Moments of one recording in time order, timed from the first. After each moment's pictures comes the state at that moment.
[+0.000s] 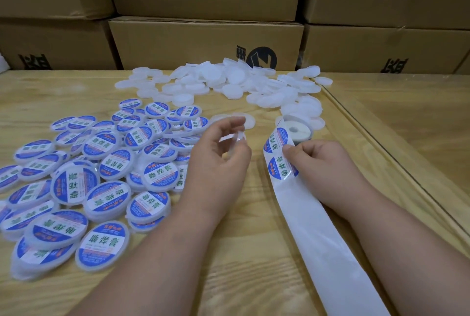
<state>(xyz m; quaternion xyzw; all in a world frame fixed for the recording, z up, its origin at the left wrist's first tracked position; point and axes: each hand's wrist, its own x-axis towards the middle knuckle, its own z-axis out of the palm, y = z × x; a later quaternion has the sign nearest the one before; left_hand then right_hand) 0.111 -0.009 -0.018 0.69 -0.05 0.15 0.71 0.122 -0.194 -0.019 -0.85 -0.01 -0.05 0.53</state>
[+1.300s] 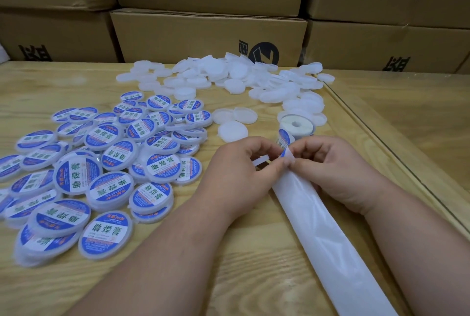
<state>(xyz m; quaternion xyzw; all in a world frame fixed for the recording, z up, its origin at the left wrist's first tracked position) 0.104 -0.018 -0.020 0.83 -0.13 0.08 0.53 0.105 -0.198 -0.004 -0.78 -0.13 0.03 0.61</state>
